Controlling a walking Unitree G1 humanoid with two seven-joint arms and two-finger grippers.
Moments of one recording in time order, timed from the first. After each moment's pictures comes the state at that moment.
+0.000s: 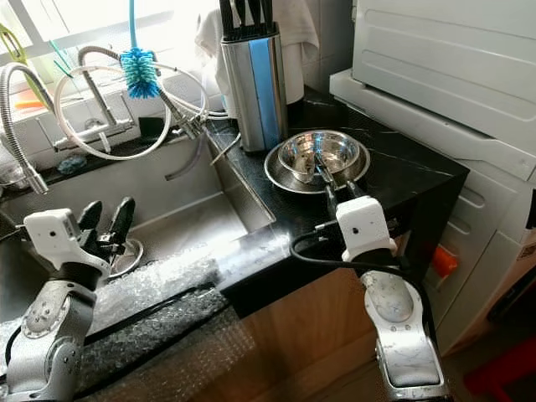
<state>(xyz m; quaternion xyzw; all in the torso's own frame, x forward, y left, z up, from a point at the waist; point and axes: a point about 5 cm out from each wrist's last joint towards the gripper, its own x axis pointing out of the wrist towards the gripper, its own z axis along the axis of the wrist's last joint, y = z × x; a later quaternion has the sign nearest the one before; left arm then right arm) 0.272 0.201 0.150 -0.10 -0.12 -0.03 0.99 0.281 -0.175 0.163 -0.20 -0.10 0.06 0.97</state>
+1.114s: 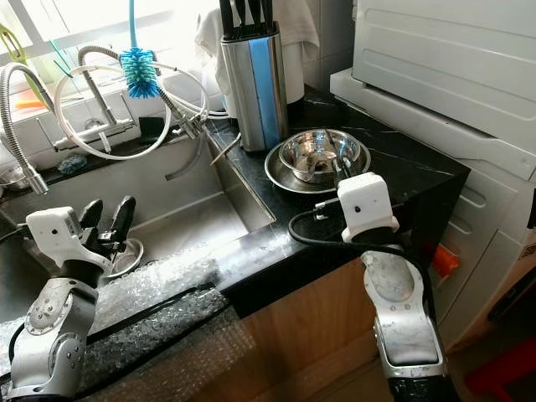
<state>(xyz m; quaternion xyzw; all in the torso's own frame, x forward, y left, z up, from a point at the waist) 0.276 0.202 0.150 -0.10 -0.12 -0.02 0.99 0.293 -0.168 0.196 -0.19 -0.16 0.06 0.97</state>
